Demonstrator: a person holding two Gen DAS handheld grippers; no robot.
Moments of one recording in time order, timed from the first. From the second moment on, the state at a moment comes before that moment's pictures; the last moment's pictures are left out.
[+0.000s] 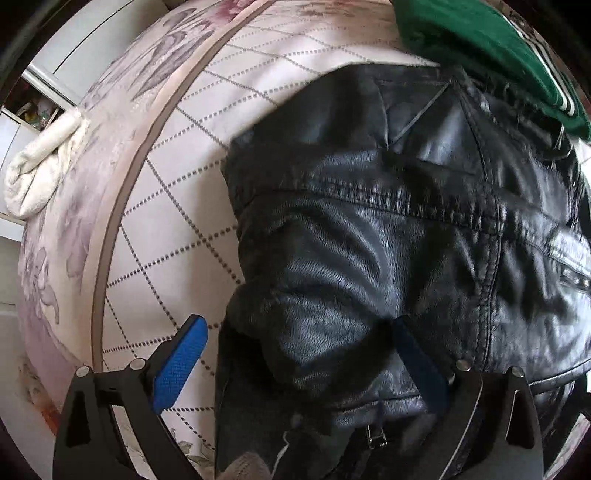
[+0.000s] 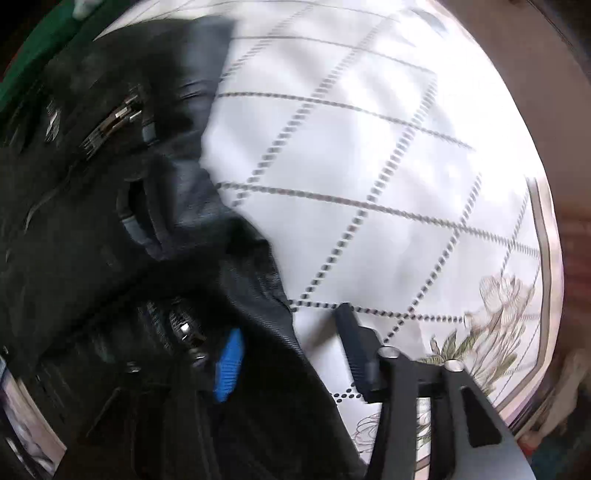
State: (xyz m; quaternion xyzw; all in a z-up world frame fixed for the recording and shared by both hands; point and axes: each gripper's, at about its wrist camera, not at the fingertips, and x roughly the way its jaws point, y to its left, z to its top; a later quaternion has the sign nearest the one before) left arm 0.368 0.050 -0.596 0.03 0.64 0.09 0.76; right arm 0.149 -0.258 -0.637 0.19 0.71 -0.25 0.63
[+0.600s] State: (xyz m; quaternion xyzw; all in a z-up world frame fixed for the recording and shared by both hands) left arm 0.329 -0.008 -0.566 0.04 0.61 0.17 0.77; right arm 0.244 -0.202 -0.613 0.09 0.71 -0.11 0.69
